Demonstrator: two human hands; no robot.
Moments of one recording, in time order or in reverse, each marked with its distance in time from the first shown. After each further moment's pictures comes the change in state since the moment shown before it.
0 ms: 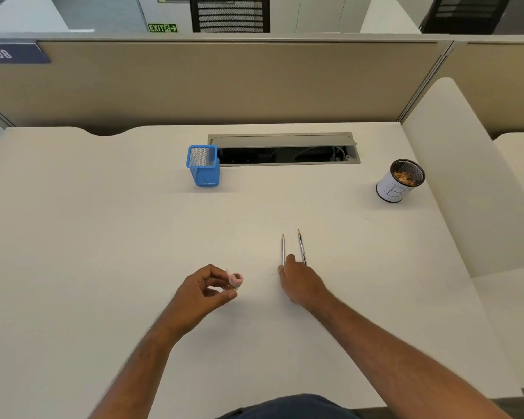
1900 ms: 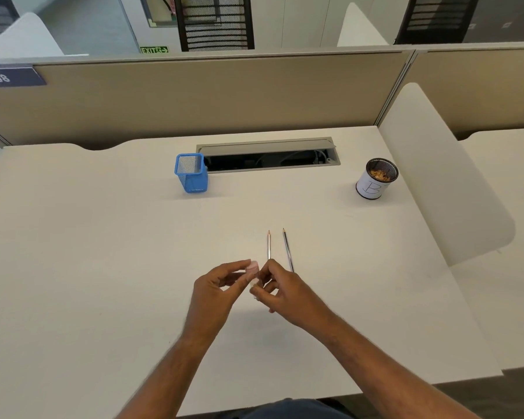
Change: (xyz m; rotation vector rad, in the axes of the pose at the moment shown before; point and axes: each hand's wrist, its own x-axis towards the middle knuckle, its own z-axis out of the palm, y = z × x) left_hand -0.036 0.056 0.079 -0.078 0.231 0.214; right_hand -0.102 -0.005 -0.058 0.742 -0.042 -0.275
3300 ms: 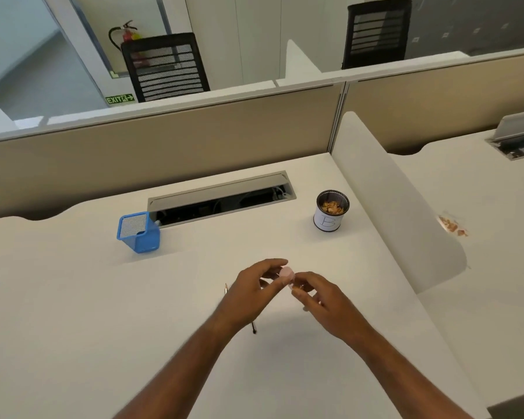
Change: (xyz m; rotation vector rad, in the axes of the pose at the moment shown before) left_hand 0.114 0.068 0.153 0.279 -0.438 0.162; right_hand 0.003 0.096 -0.160 0.063 0.268 -0.043
